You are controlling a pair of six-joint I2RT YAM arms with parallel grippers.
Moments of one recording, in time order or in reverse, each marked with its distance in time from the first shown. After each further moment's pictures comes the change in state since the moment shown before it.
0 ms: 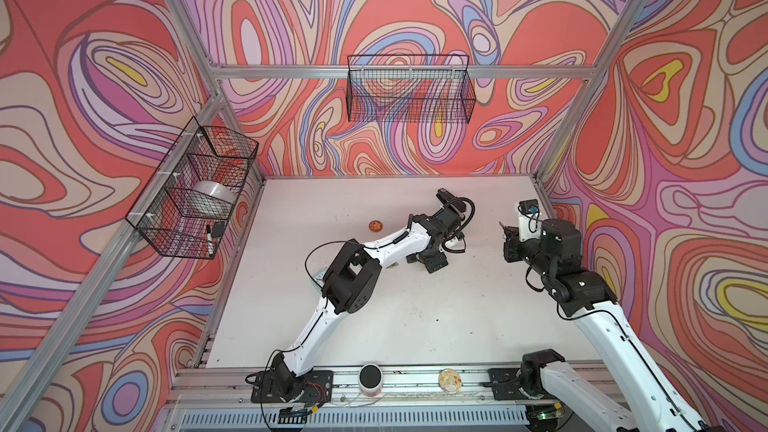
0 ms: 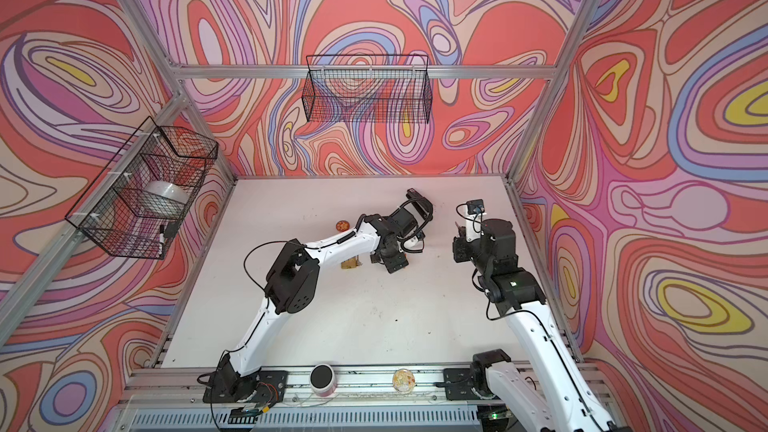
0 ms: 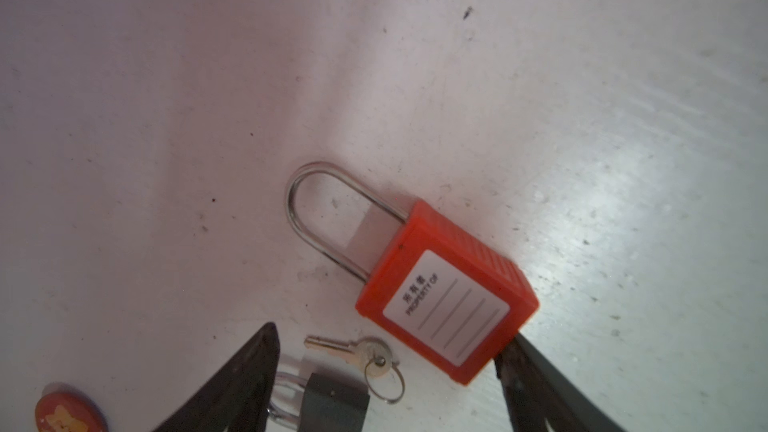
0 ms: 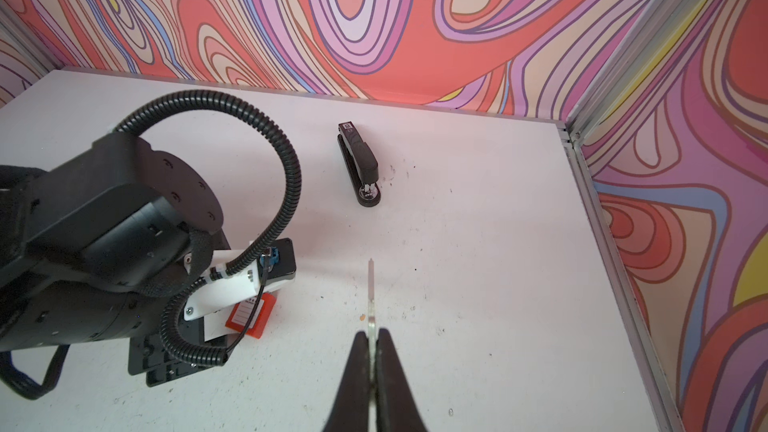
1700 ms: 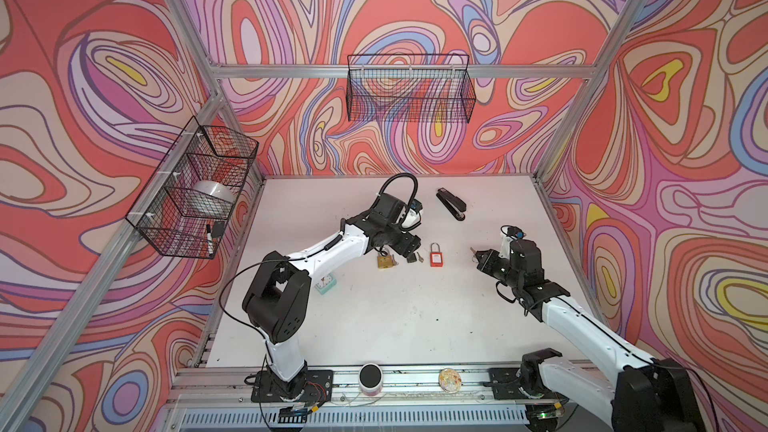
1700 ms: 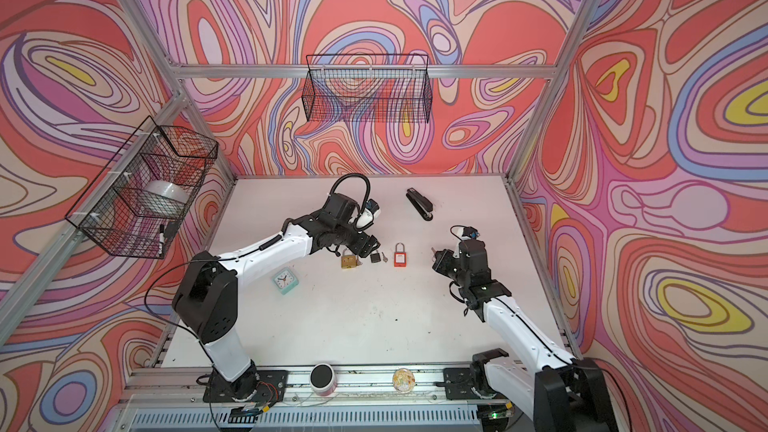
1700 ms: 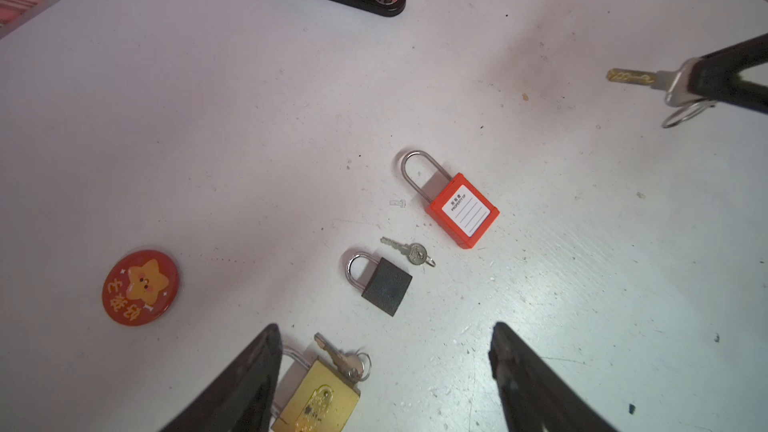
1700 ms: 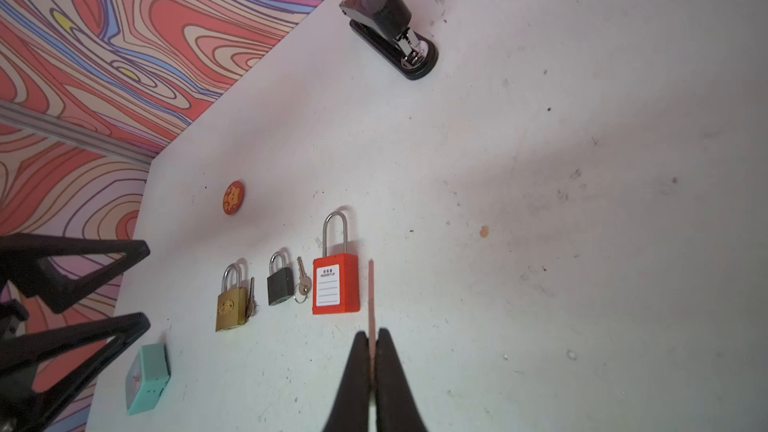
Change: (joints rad) left arm 0.212 -0.615 -0.690 0.494 0.296 -0.207; right arm 0.049 0.215 -0.381 0.497 -0.167 0.705
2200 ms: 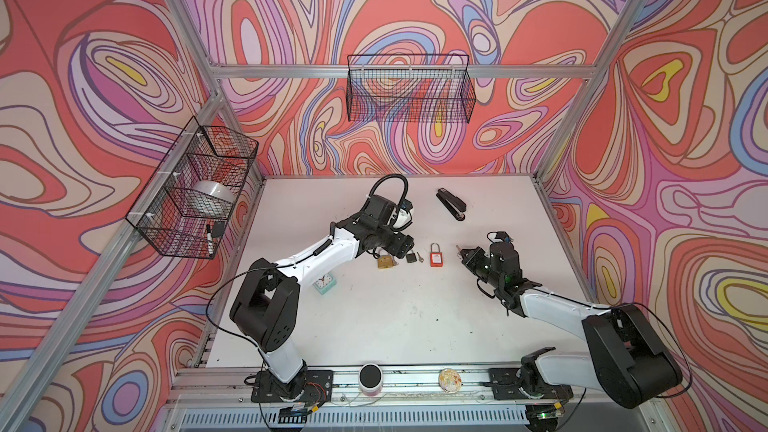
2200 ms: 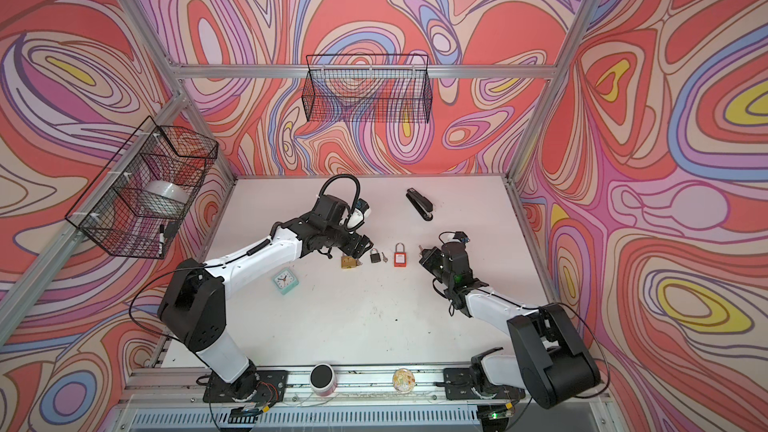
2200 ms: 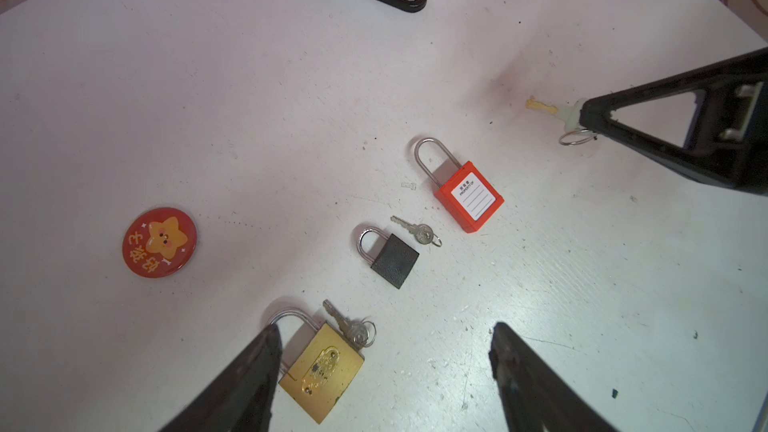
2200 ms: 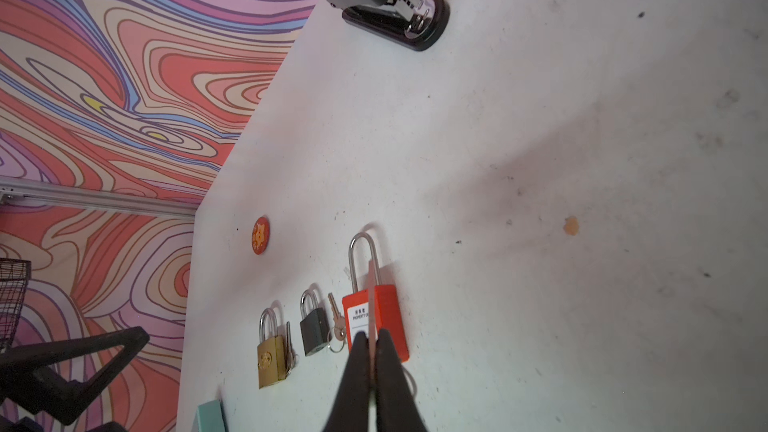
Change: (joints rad) left arm 0.031 -0.059 -0.061 0.008 0.007 -0.054; right arm 0.113 0.259 -0.067 0.391 0.092 0.301
